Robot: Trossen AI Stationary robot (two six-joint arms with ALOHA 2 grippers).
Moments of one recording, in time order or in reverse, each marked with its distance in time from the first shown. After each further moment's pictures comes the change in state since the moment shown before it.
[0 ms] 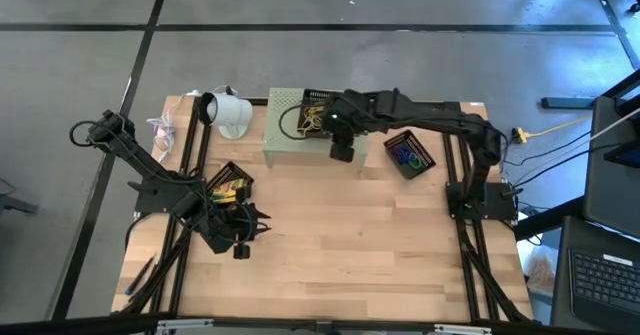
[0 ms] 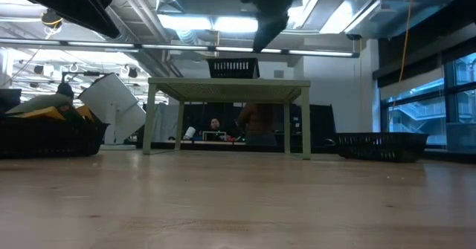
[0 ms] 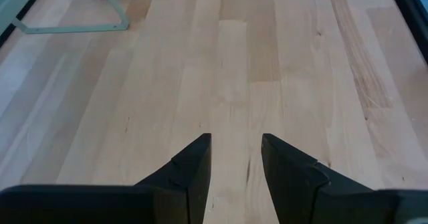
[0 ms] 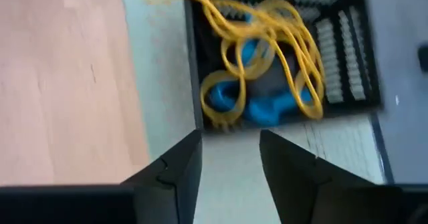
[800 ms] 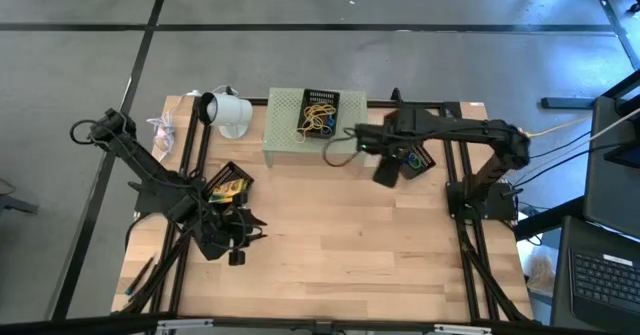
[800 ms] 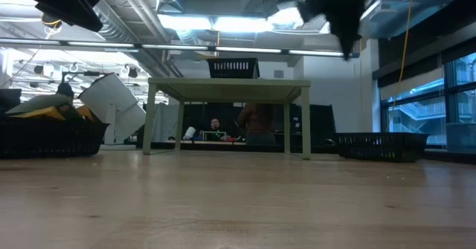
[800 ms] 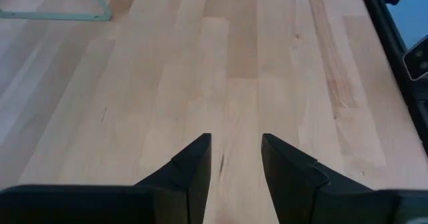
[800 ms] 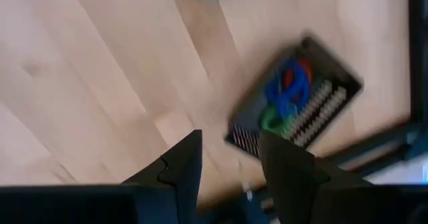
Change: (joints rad) left arm -0.067 0.000 0.000 -0.003 0.000 -0.107; right arm 0.069 -0.192 -0.265 -0.471 -0.111 0.402
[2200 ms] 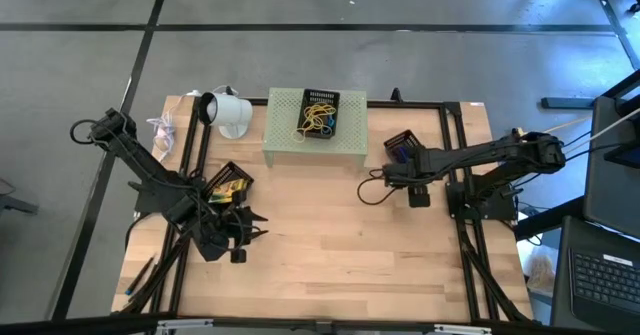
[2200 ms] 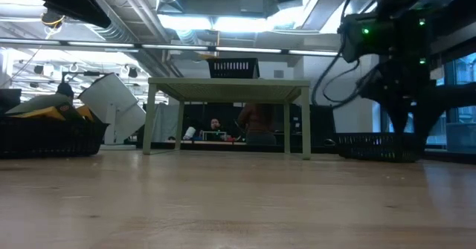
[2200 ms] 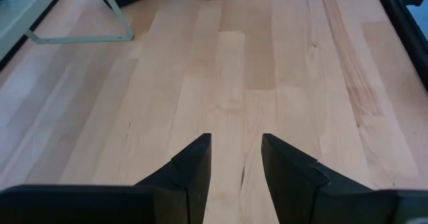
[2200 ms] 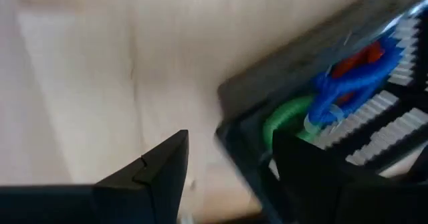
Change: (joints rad) left arm -0.011 0.000 0.000 0.002 -0.090 0.055; right arm 0.084 -0.280 -0.894 0.528 0.161 -0.349
